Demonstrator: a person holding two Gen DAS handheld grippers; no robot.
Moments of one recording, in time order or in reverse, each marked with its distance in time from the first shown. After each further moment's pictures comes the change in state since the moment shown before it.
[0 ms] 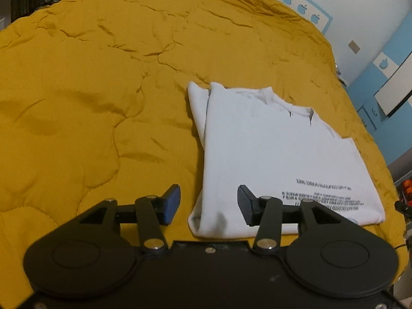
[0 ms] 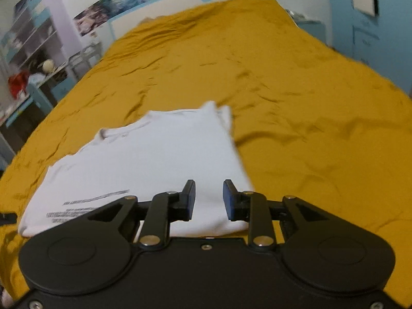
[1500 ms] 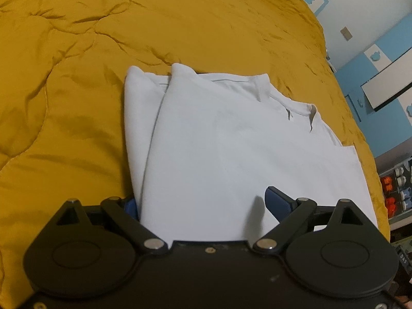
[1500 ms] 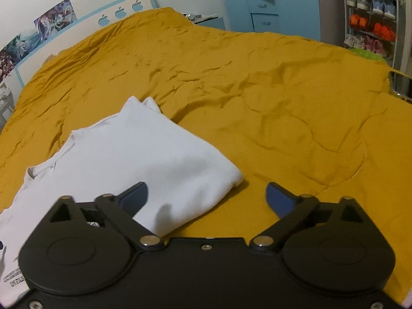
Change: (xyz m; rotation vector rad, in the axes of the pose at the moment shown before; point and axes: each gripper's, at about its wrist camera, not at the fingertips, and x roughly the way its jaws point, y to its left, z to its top) left arm 0.143 -0.015 0.061 -0.038 0.151 -0.132; right arm 0.043 0.013 -0.051 0.343 -0.095 -0.384
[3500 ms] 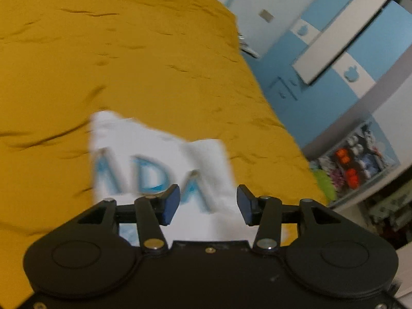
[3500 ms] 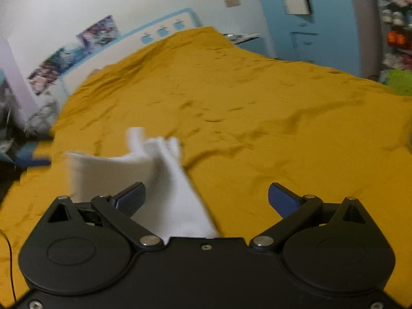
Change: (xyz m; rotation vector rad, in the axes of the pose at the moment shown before) left arm 0.007 -0.272 0.000 0.233 -0.028 -0.178; right arm -0.021 -0.049 0.058 -0.064 -0.061 0.267
